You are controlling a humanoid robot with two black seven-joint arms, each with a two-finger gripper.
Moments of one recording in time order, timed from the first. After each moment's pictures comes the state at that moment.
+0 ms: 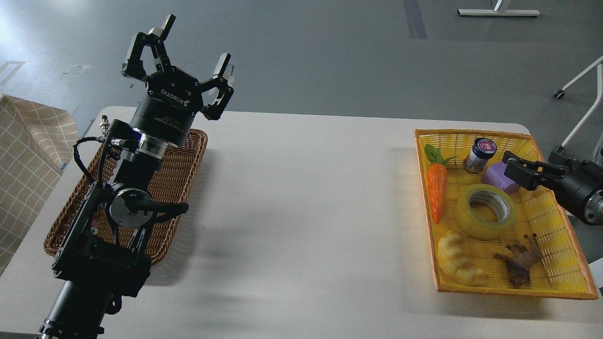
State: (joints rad) left arm -0.27 0.04 -1.50 -1.44 0.56 -0.41 -0.13; right arm 0.06 -0.58 1.44 1.55 -2.15 0.46 -0.05
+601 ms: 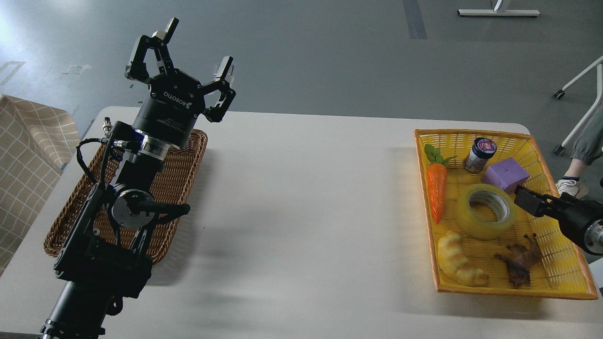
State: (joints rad) left arm -0.27 0.04 -1.50 -1.43 0.56 -0.42 -0.13; right arm 0.03 -0.56 1.44 1.44 -2.14 0.46 -0.06
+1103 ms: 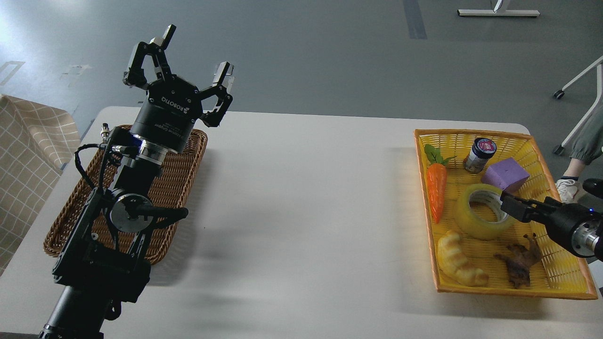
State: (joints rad) left arm -0.25 0.04 -1.51 -1.43 0.56 -0.42 -0.13; right arm 0.06 -0.57 1.36 1.41 -2.14 0.49 -0.02
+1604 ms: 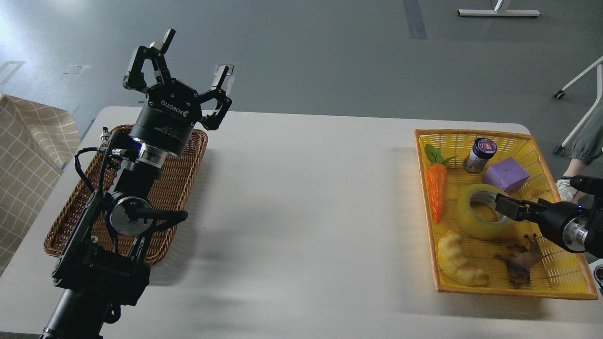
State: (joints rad) left arm -0.23 0.03 -1.51 -1.43 0.56 -0.41 -0.13; right arm 0.15 -0.55 1.29 1.29 -2.15 0.49 -0.01
